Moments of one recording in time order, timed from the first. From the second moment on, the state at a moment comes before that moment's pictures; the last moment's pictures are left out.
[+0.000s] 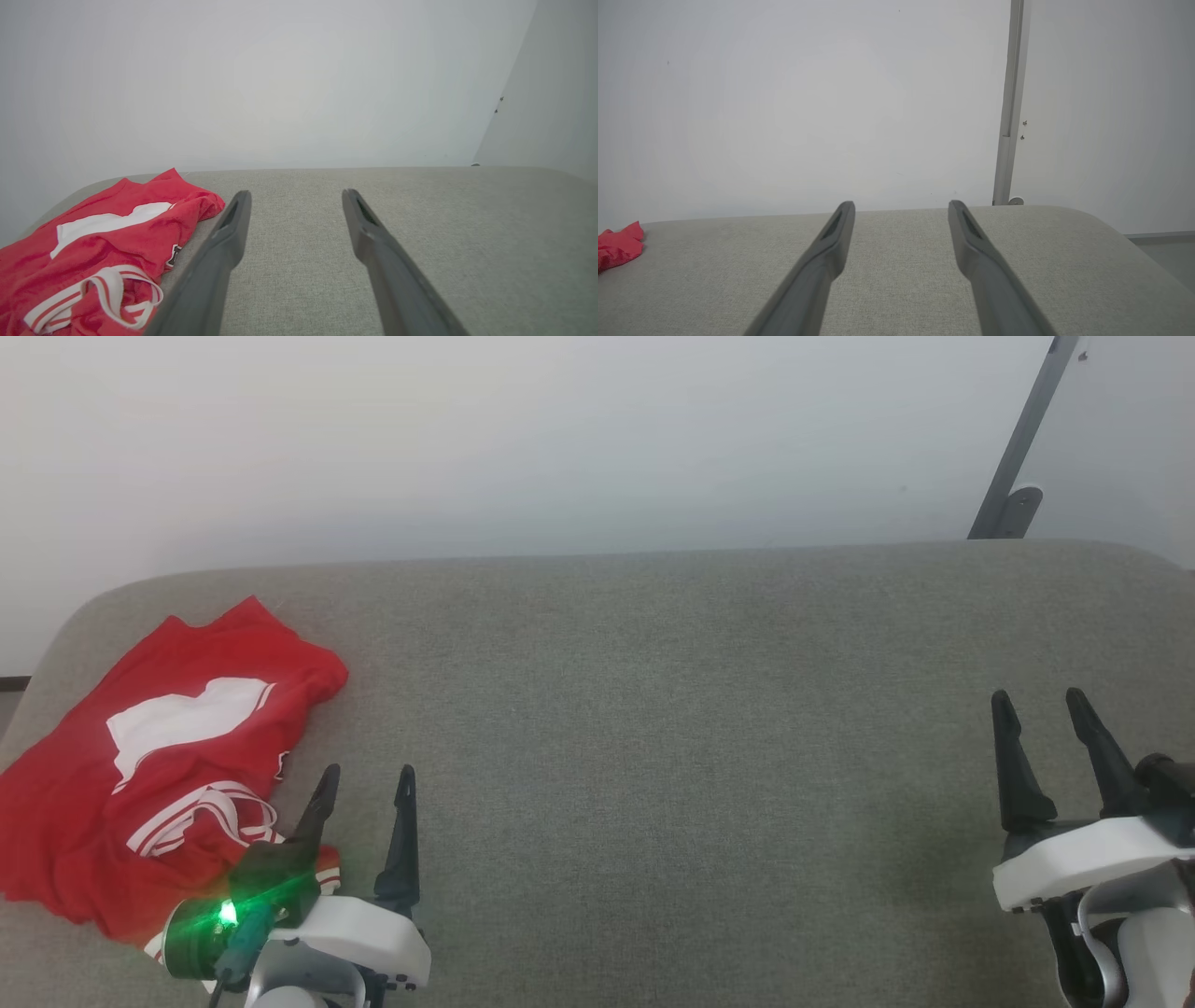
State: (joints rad) left arm -0.08 0.08 -0.03 0.24 -0.16 -0.02 -0.24; right arm -0.17 -0.22 -0.04 0.26 0.33 0.13 -0.24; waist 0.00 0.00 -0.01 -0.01
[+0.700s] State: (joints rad) left arm -0.08 0.06 -0.02 0.24 -0.06 -0.05 -0.26; right arm -0.15 -0.22 -0.07 0.26 0.31 0.13 -0.26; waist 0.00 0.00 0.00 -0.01
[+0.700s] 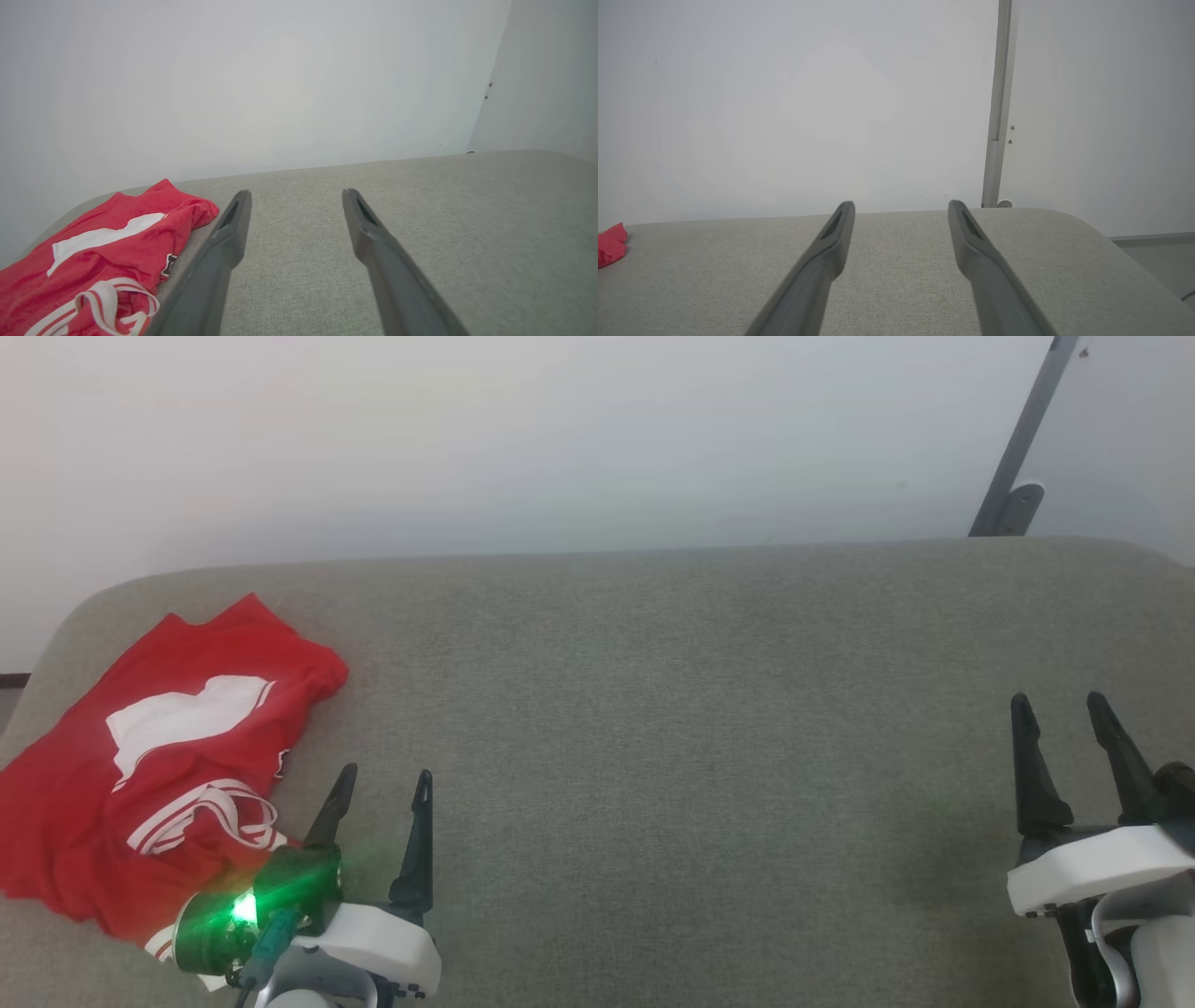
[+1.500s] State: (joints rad) left arm -0.06 0.05 -0.03 0.24 -0.08 -0.01 -0.26; right arm -0.13 -0.21 0.03 0.24 0.33 0.13 -0.26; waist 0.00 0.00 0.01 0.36
